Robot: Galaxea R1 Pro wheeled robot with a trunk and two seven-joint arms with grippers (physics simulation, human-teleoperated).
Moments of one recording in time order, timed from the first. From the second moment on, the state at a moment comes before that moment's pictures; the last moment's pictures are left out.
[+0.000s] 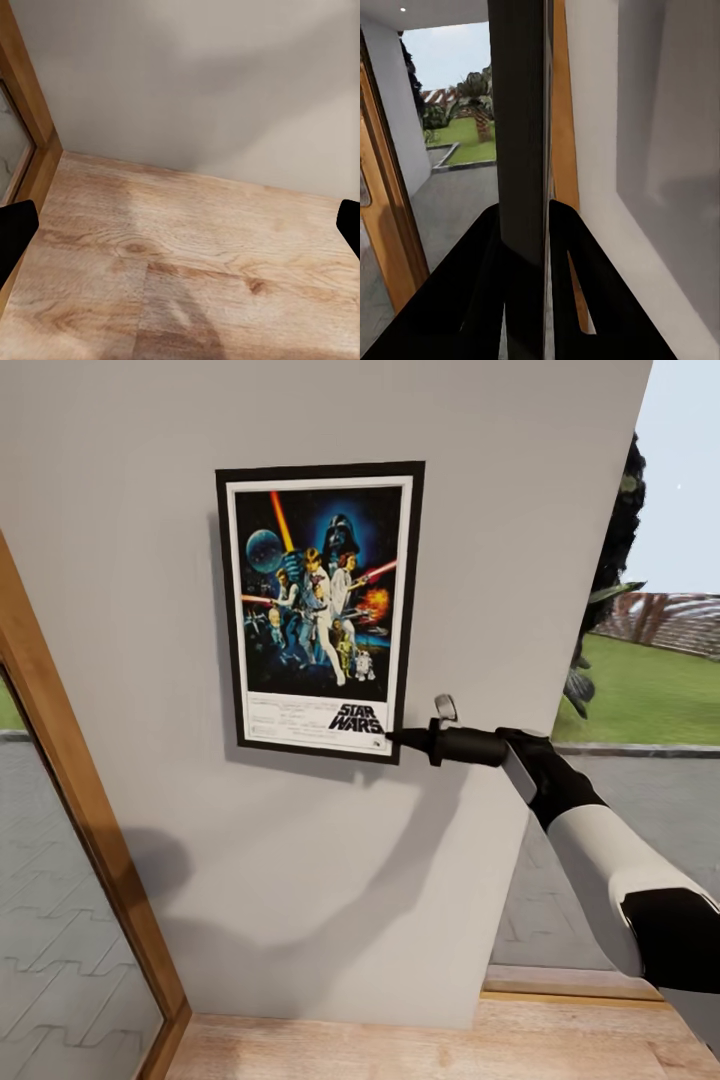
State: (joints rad) left arm 0.08 0.12 0.38 -0.73 0.06 -0.26 -0.44; right arm -1.18 -0.10 0.16 -0.62 -0.32 0.26 1.39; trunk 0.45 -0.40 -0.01
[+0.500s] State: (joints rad) left arm 0.08 0.12 0.38 -0.73 0.06 -0.26 -0.44; right arm -1.18 -0.10 0.16 -0.67 -0.32 0.29 1.38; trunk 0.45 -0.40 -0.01
